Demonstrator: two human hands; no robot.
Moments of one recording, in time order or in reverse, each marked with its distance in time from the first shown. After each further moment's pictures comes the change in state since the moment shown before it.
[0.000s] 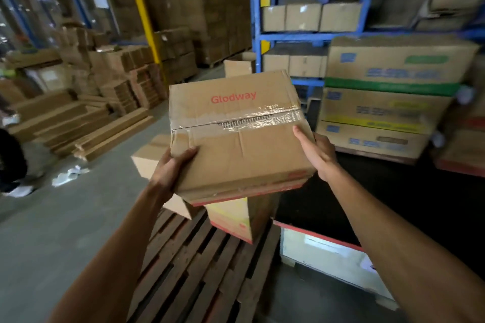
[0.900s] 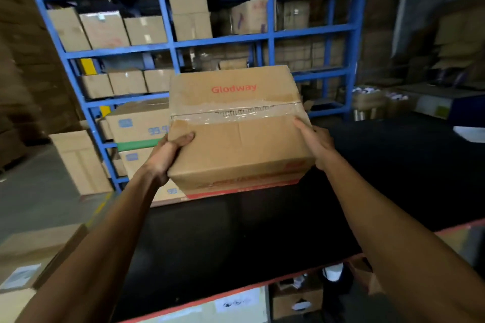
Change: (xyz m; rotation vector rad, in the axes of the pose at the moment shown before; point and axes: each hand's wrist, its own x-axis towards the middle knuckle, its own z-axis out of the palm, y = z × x) left_hand -0.111 0.093 0.582 -0.066 -0.653 0.066; right_hand -0.047 0.058 -0.593 0.223 0.604 0.041
